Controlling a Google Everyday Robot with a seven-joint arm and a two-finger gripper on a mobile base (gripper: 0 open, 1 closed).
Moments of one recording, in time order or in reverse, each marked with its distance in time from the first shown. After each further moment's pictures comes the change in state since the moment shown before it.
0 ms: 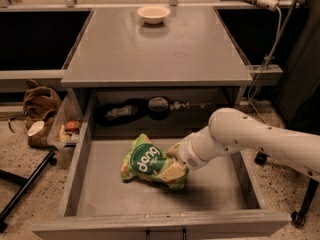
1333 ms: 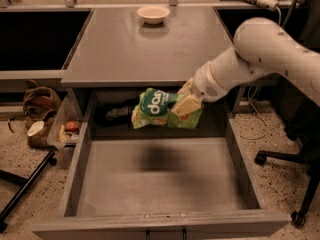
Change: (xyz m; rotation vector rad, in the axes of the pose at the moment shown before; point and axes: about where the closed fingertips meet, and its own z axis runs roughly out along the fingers) arm -0.104 -0.083 -0.148 0.074 -0.045 -0.141
